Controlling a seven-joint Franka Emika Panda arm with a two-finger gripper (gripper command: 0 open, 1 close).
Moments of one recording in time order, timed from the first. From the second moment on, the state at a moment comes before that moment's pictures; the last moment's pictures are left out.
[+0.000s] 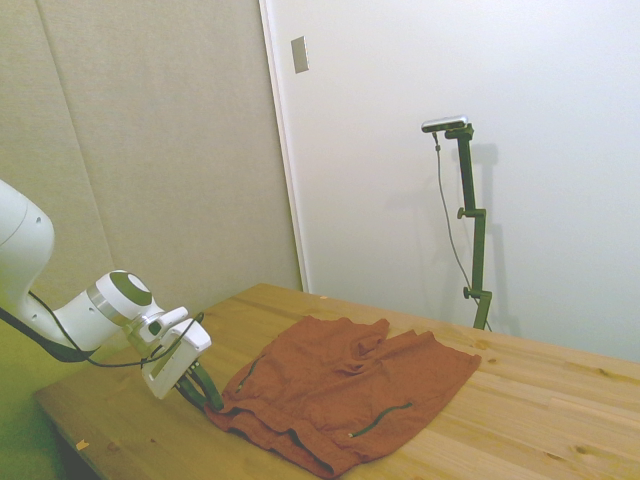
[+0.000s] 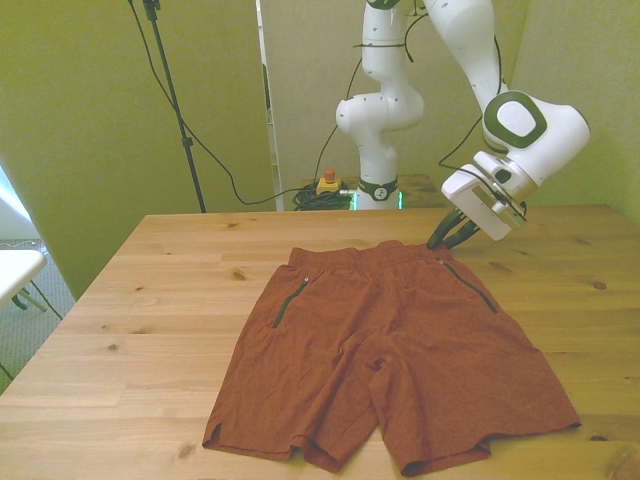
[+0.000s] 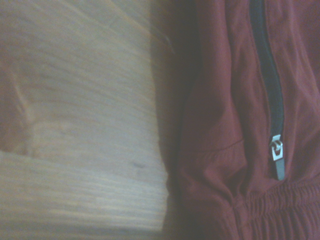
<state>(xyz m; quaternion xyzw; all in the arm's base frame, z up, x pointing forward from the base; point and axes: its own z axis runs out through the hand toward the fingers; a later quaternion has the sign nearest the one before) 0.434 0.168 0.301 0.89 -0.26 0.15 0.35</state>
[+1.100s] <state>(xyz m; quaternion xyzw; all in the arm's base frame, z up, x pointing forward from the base) 0.414 0.139 0.383 0.88 -0.31 0.22 0.29</state>
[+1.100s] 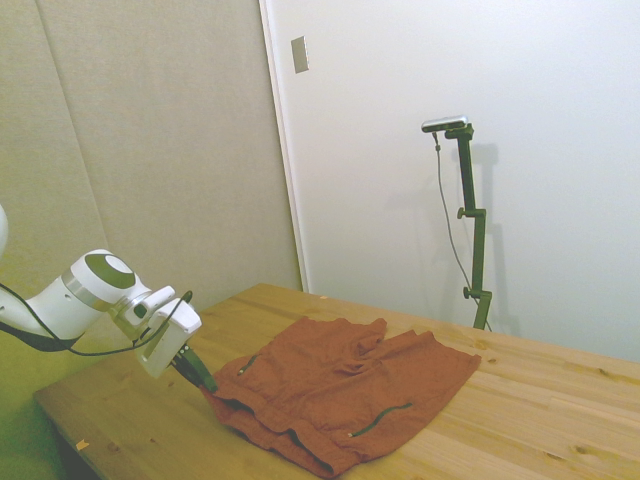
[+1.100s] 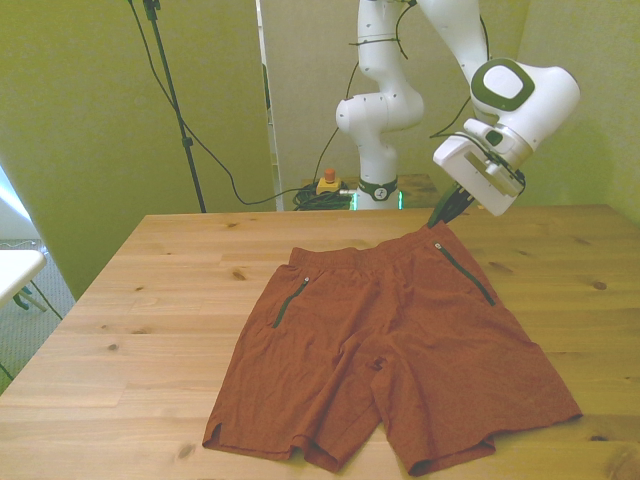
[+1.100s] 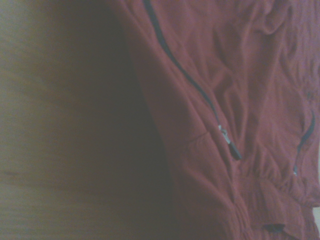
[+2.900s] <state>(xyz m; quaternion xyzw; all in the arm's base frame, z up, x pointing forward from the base) 0.385 -0.190 0.403 0.83 -0.52 0.19 0.03</state>
